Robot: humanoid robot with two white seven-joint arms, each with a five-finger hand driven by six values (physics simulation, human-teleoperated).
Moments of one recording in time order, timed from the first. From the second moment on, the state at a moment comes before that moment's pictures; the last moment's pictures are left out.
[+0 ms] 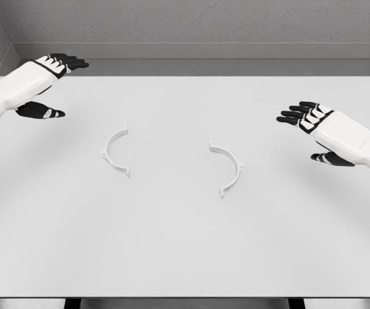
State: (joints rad) left arm -0.58 0.80 -0.51 -1.27 -0.38 -0.61 -0.08; right arm -0.16 -0.83 0.22 -1.60 0.56 -0.61 0.08
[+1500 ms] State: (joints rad) left arm -0.58 0.62 -0.55 -1.18 -0.65 -0.61 -0.13; right arm -0.19 -0.57 0.30 -1.55 0.40 -0.61 0.28
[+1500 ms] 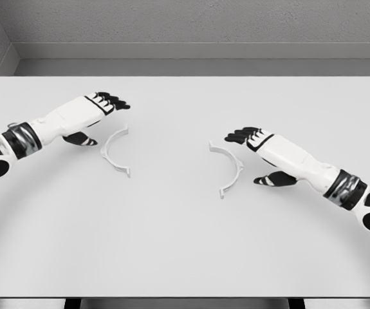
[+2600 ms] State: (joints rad) left arm -0.56 0.60 -0.55 -1.16 -0.67 -0.61 -0.16; right arm -0.29 -0.50 0.40 -1.42 0.46 -0.61 0.29
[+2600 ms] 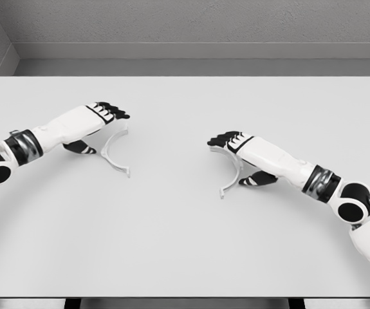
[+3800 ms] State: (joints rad) left arm -0.57 0.52 -0.55 -1.18 -0.66 -0.61 -0.21; right arm -0.38 -0.43 0.43 -1.32 0.48 -0.61 0.29
